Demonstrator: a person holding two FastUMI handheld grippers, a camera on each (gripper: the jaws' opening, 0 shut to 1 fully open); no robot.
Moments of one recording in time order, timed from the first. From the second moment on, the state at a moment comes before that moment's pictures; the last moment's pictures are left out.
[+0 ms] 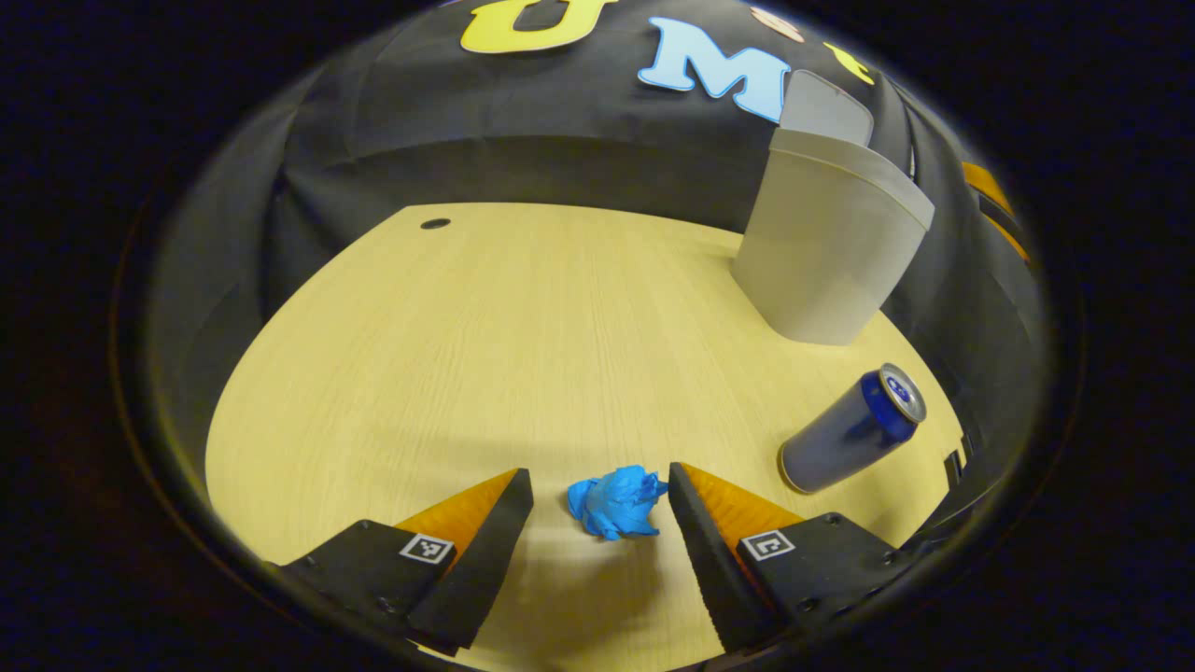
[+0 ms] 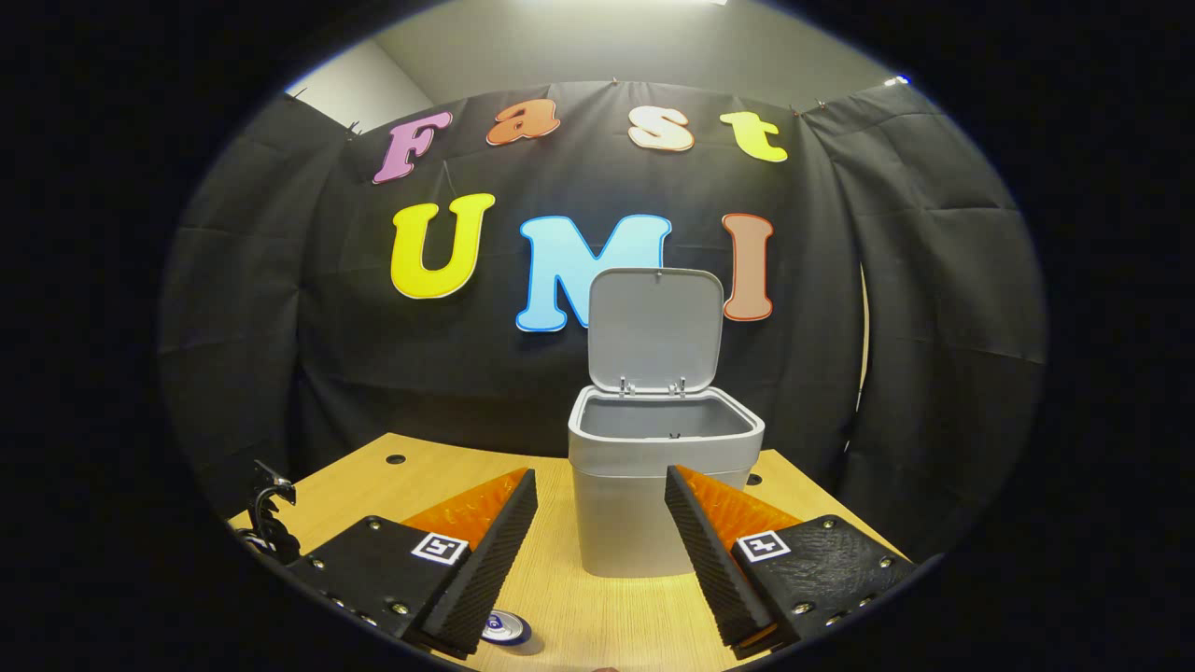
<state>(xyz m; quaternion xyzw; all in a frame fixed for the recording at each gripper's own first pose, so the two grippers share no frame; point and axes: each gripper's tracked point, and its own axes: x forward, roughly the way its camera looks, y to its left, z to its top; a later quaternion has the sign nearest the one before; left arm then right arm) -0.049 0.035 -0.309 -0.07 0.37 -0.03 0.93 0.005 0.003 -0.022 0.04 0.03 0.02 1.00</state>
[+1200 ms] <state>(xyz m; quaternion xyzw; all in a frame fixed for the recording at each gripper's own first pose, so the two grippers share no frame) -0.051 0.029 -0.325 -0.08 0.39 -0.03 0.92 0.003 0.010 -0.035 0.04 0.05 0.04 1.00</state>
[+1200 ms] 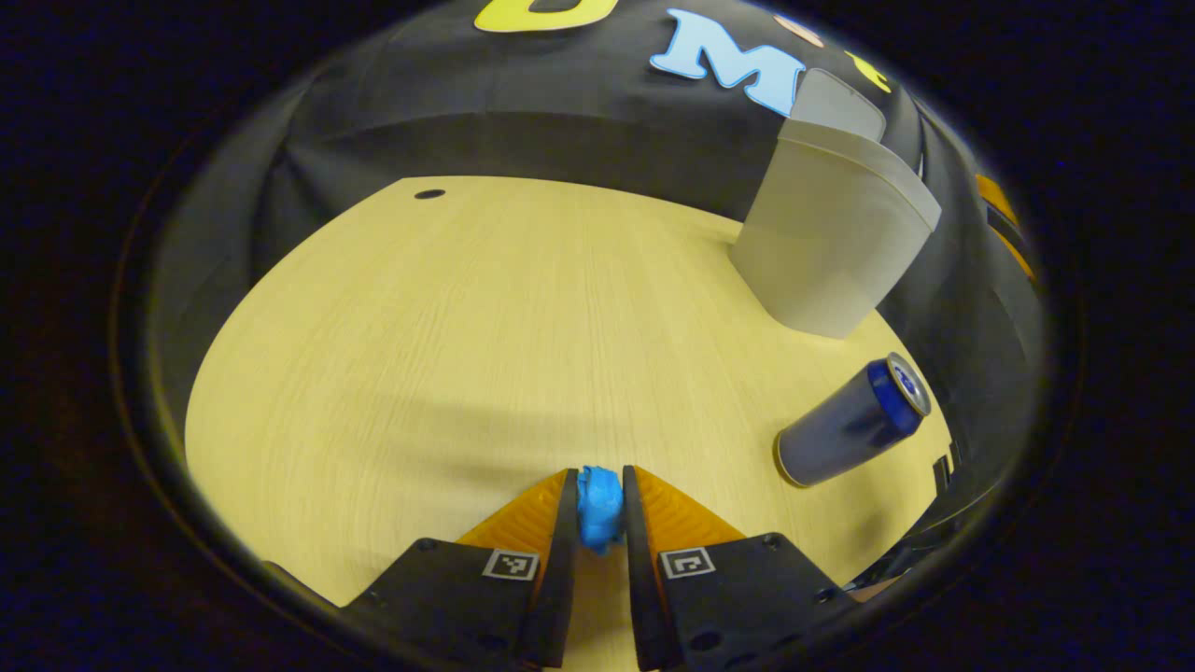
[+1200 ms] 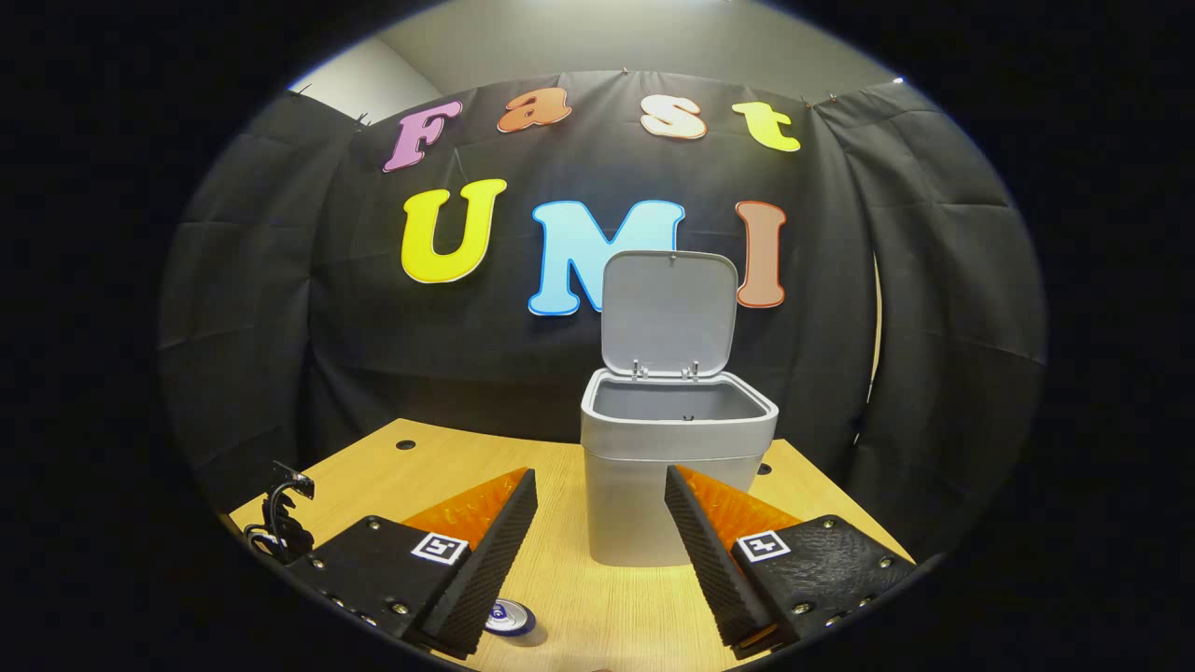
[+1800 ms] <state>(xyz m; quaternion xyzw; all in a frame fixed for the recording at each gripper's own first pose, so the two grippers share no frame) -0.042 0.031 -0.300 -0.05 0.35 -0.02 0.93 0.003 0.004 -0.035 0.03 0.05 0.05 1.00</state>
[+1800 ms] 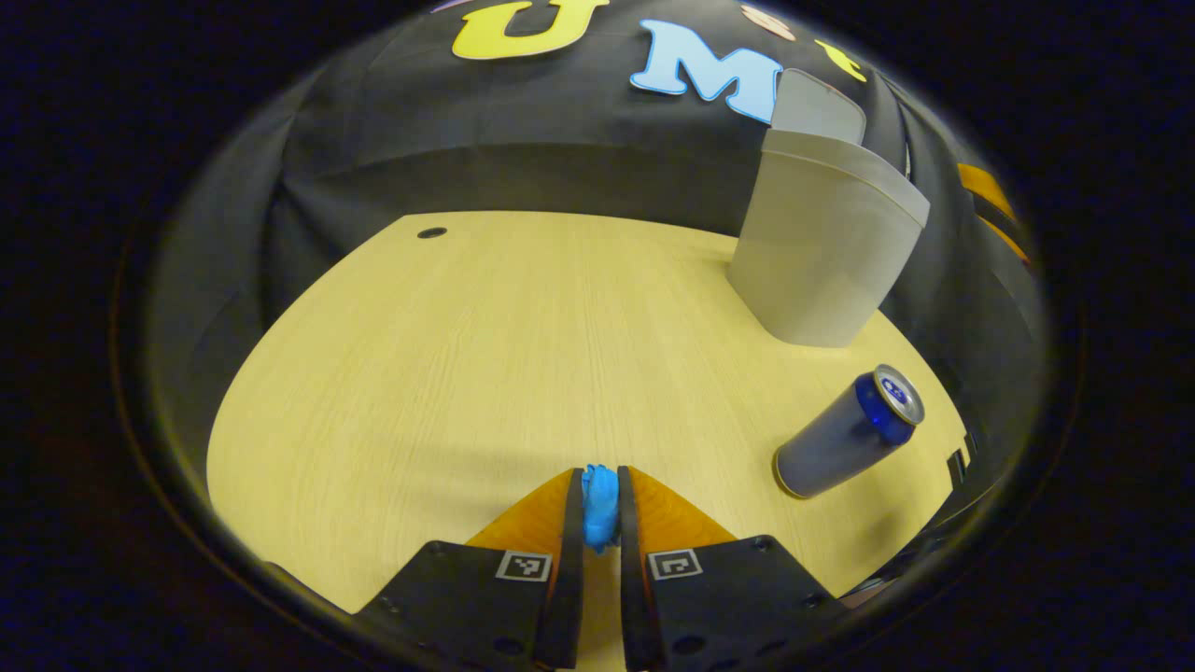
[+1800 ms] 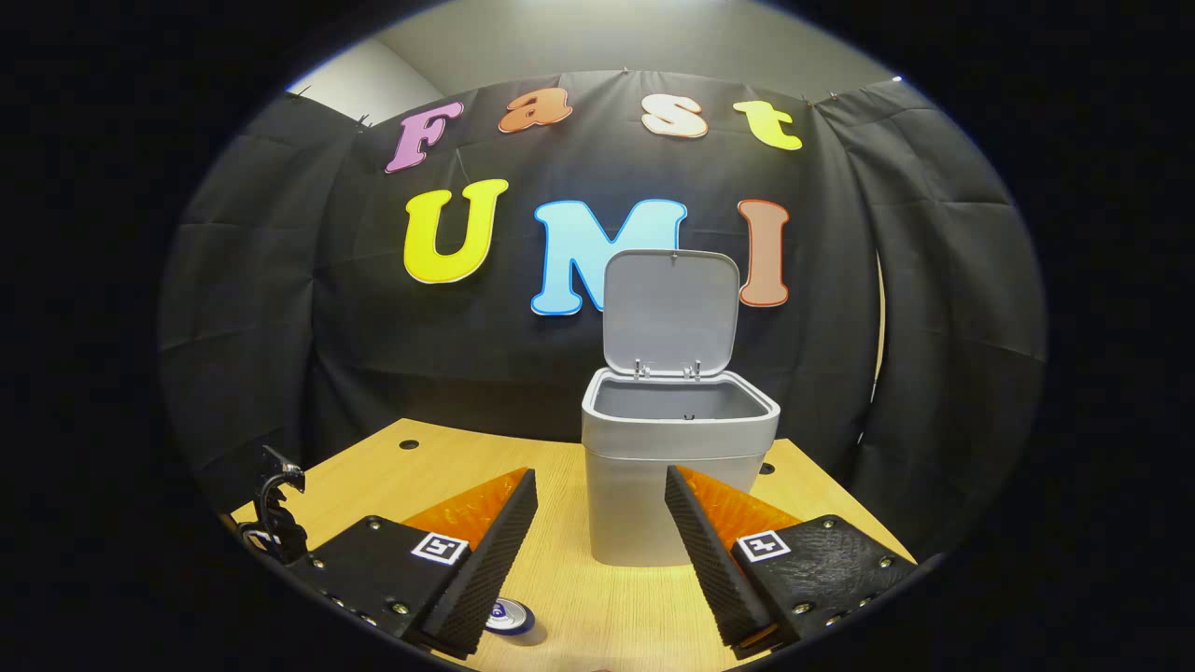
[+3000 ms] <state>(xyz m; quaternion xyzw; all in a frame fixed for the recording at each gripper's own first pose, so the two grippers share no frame) 0.013 -0.026 -0.139 -0.04 0.18 -0.01 0.98 -0.010 -0.068 -0.045 0.03 0.04 0.03 1.00</state>
